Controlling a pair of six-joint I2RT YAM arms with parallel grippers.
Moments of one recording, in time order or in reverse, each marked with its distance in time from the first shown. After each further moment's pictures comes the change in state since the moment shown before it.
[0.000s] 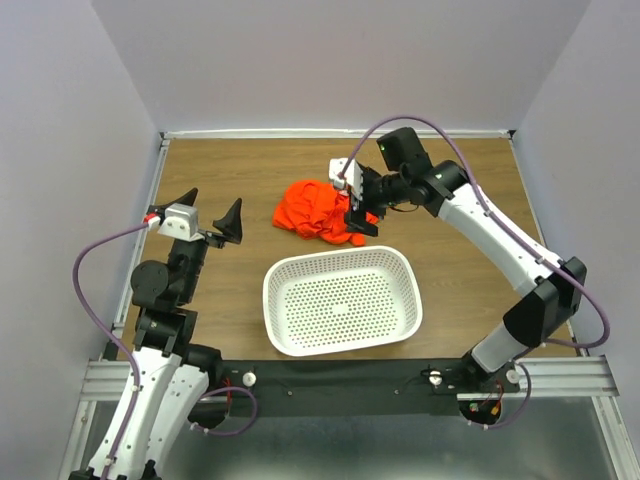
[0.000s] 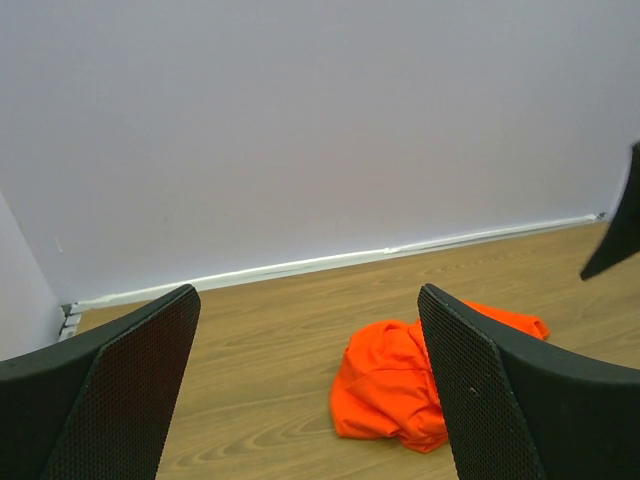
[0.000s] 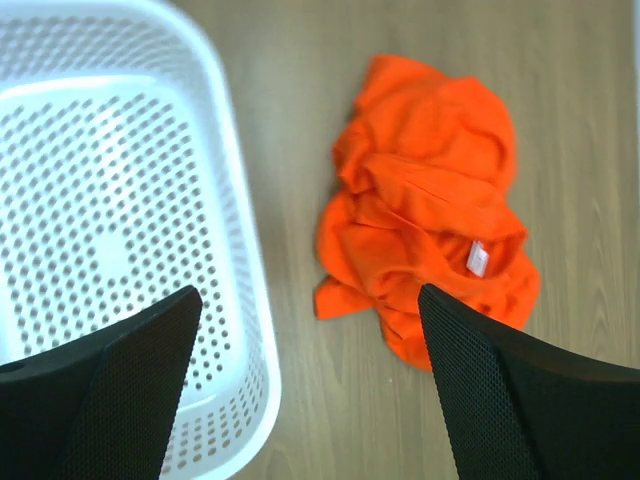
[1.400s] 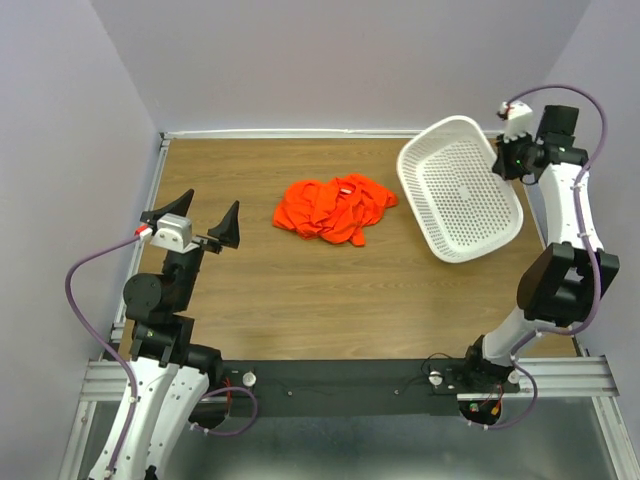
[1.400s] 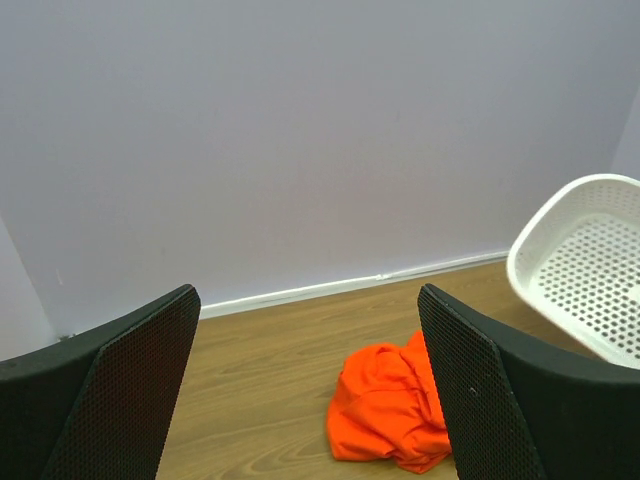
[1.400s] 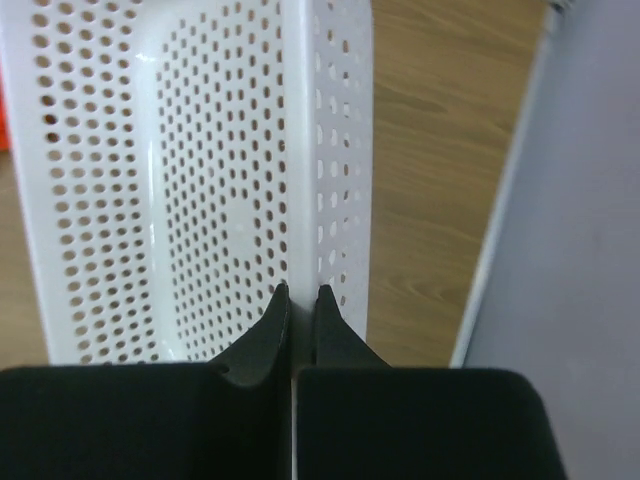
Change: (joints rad) left arm 0.000 -0.064 0.000 0.011 0.024 -0.001; right arm -0.818 0.048 0.020 0.020 0.069 0.146
